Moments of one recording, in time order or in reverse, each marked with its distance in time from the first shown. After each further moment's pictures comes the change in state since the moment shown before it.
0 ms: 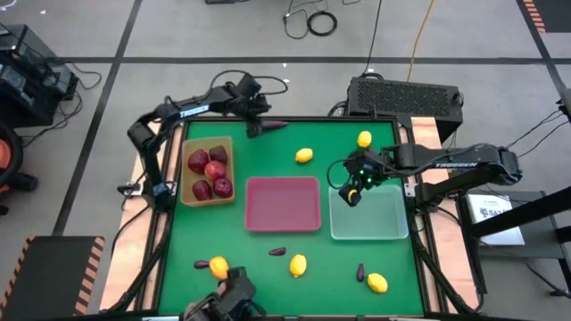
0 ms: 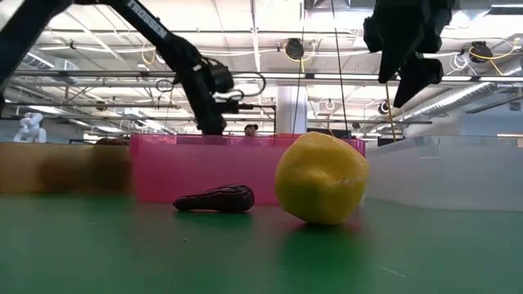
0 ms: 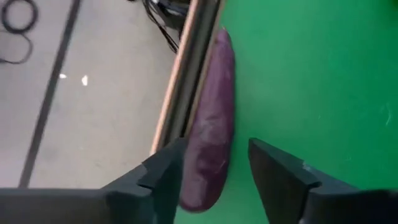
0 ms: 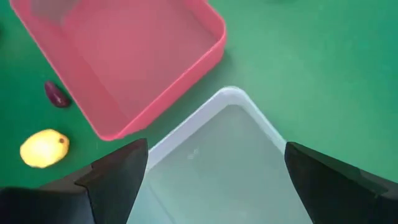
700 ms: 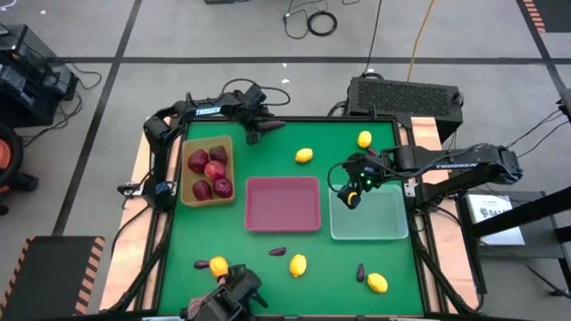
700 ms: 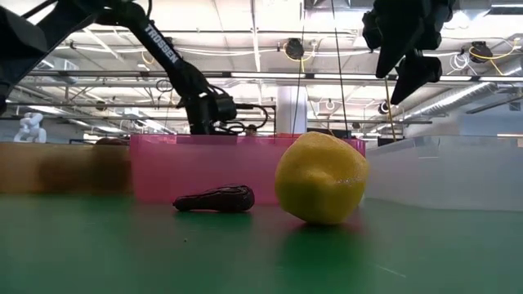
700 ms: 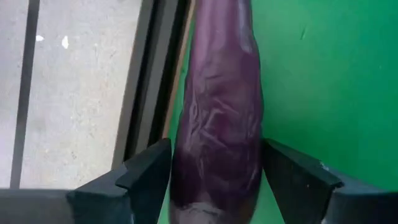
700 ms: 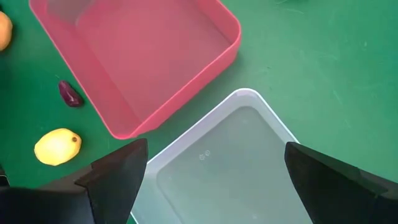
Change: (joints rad) left arm 0.019 0.165 0.001 0.004 -0.073 0.045; right arm 0.026 0.000 -0.001 0.031 0.000 0.014
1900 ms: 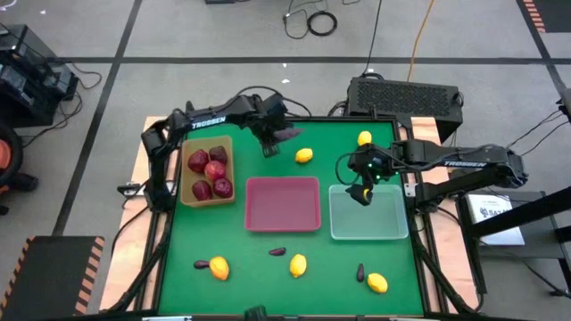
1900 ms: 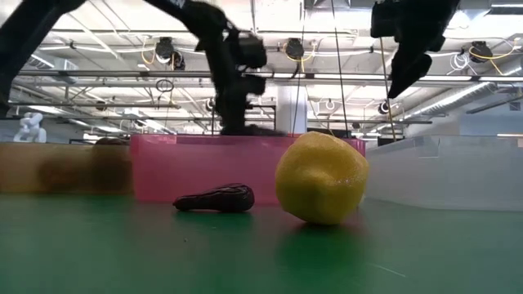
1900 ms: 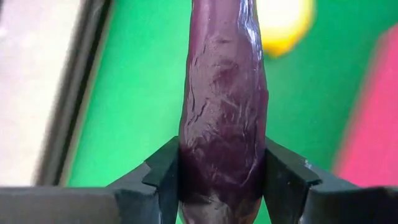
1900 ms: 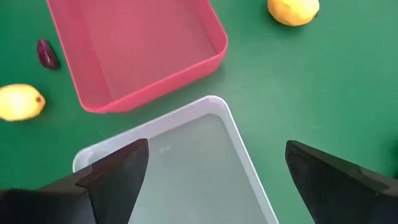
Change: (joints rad) left arm -0.306 -0.106 0.251 -0.371 0.017 -0.415; right arm -0.077 -0.073 0.000 -0.058 0.005 -0.395
